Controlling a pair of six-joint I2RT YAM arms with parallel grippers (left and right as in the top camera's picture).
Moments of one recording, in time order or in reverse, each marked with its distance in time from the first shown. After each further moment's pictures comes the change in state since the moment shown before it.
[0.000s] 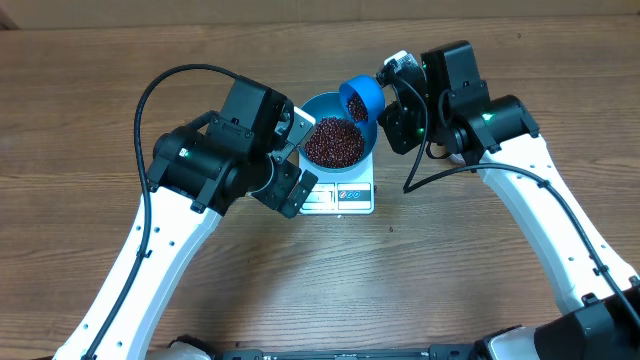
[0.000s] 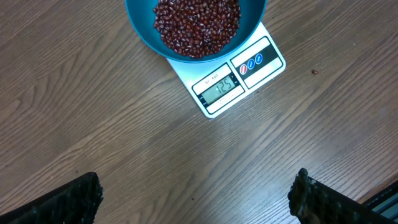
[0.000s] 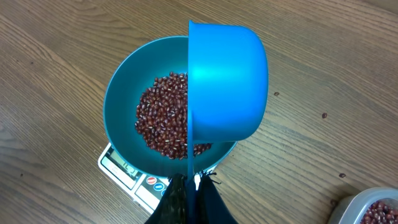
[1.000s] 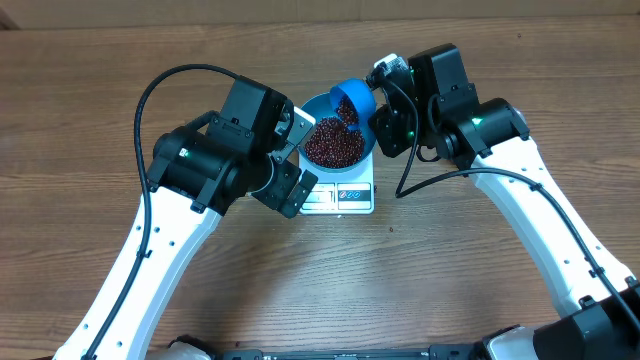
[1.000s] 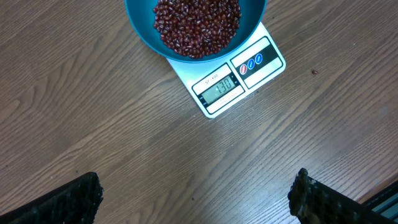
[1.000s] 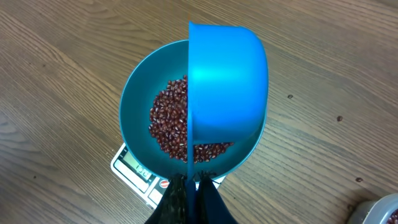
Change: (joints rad) left arm 0.000 0.000 0.000 0.000 0.000 0.000; right arm 0.045 0.000 0.000 0.006 0.013 0.045
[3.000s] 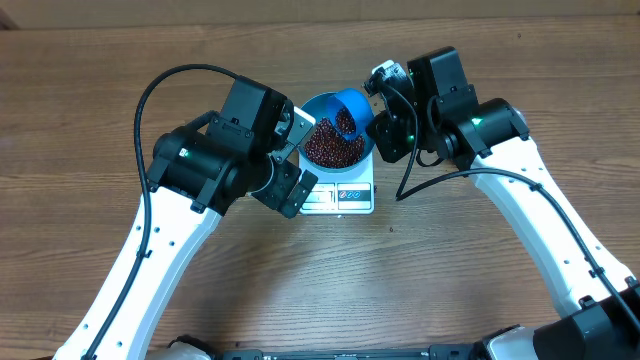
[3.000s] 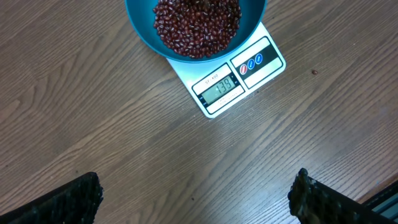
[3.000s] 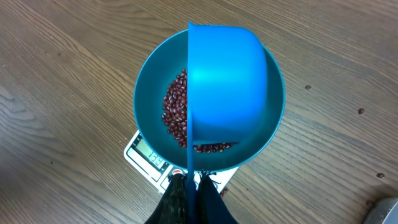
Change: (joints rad) left arm 0.000 0.000 0.000 0.000 0.000 0.000; right arm 0.000 0.000 0.000 -0.040 -0.045 -0.007
